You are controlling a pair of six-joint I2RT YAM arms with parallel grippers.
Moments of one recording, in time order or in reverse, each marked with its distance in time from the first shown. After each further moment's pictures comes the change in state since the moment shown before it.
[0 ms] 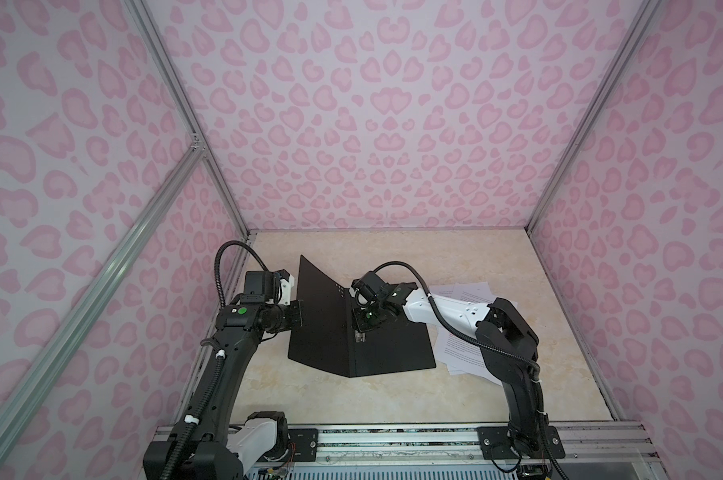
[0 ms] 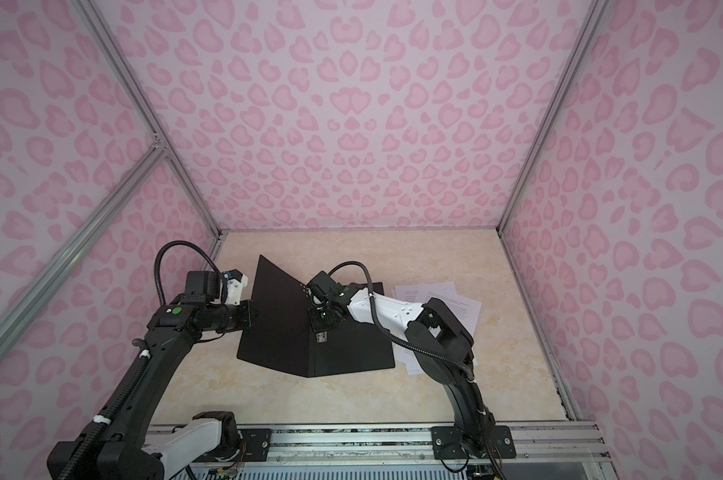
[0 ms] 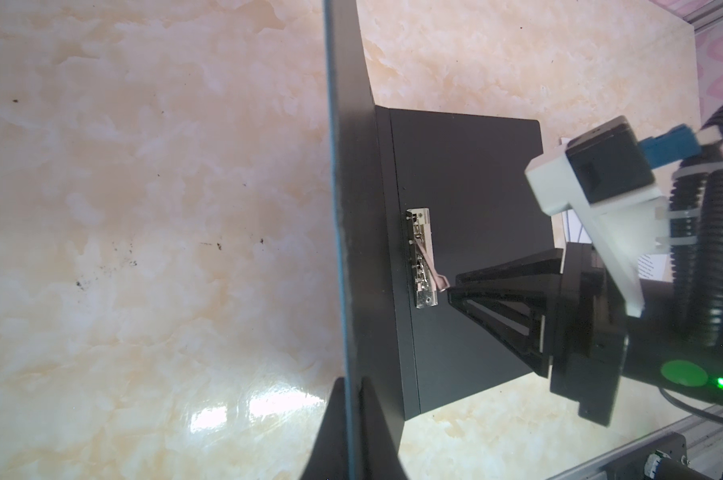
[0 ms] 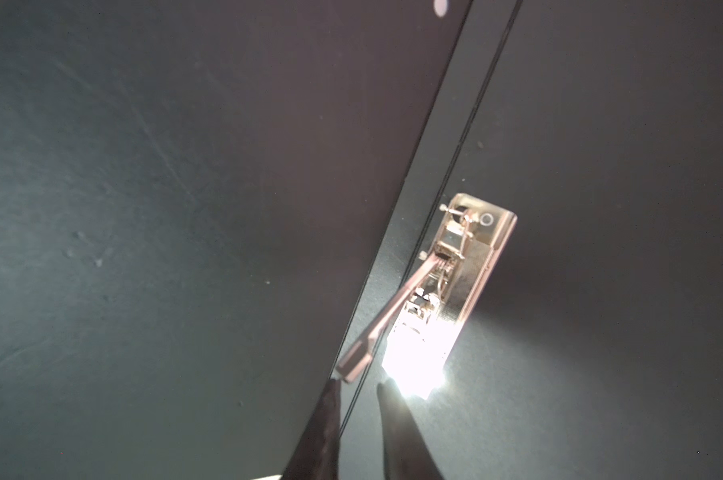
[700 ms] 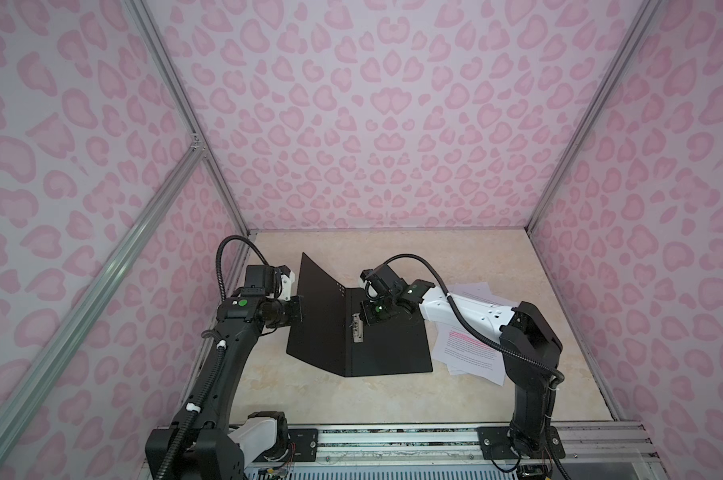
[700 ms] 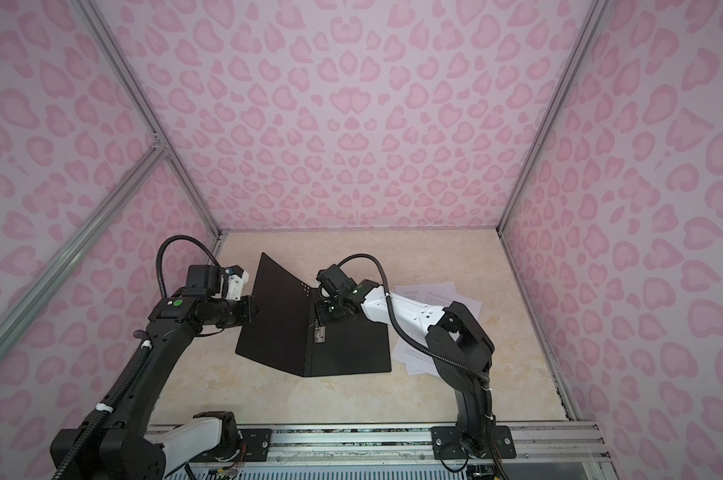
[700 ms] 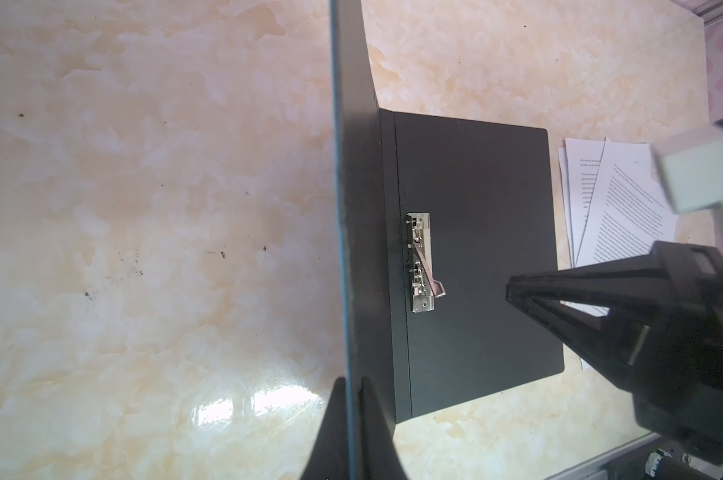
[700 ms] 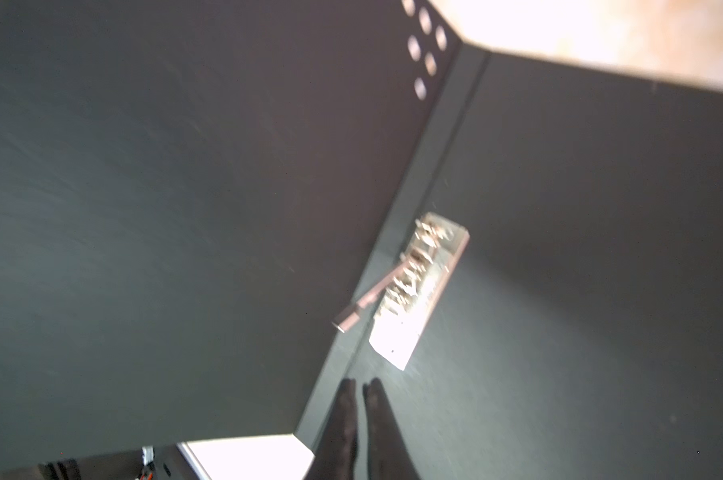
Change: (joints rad) left arm 0.001 0.058 0.057 -0.024 -0.002 0.019; right arm -0.034 -0.137 -0.131 0.059 -0.008 0.007
